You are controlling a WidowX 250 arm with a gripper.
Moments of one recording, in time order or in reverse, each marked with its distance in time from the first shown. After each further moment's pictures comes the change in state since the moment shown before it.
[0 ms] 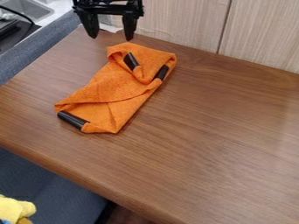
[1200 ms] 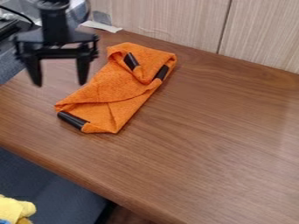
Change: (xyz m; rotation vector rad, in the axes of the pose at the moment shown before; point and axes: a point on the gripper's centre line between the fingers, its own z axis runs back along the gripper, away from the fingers) arm -0.096 0.058 -0.001 0.210 0.182 0.419
